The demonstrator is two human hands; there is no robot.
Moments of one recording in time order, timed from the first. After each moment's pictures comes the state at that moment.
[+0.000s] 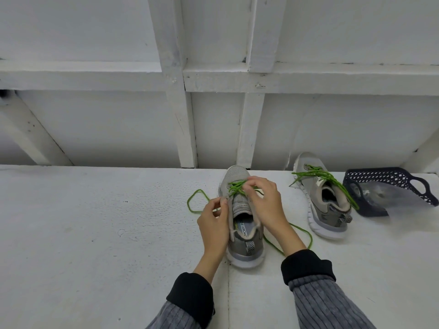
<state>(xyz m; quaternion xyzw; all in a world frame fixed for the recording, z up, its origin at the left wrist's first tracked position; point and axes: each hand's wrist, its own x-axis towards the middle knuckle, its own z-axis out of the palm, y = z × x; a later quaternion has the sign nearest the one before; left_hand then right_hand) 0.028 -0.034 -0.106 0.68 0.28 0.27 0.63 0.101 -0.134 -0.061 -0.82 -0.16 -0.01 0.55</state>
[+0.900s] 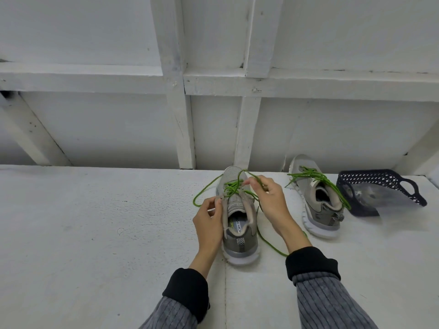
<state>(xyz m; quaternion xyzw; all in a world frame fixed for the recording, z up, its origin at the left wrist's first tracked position) 0.023 -0.028 -0.104 0.69 0.27 0.26 0.62 0.099 -0.150 -0.044 -0.76 -0.13 0.07 0.63</state>
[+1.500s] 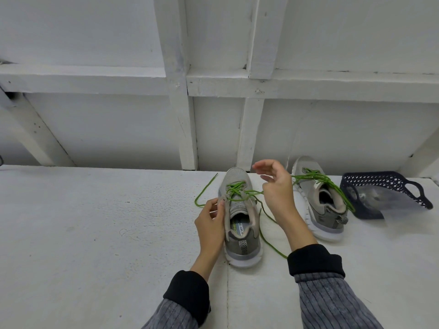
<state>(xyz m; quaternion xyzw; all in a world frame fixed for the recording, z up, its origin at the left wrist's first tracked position) 0.022 -0.027 -0.103 0.68 0.26 0.26 0.64 0.099 -0.141 -0.012 -0.74 -0.14 -0.03 0.66</state>
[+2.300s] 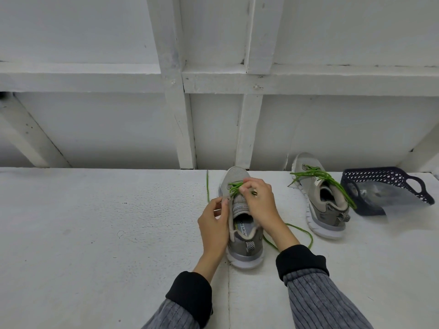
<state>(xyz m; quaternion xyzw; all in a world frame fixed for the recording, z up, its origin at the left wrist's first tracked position) 0.028 -0.032 -0.110 0.69 0.24 0.26 0.63 0.107 -0.123 -0.069 -0.84 -0.14 0.03 0.53</state>
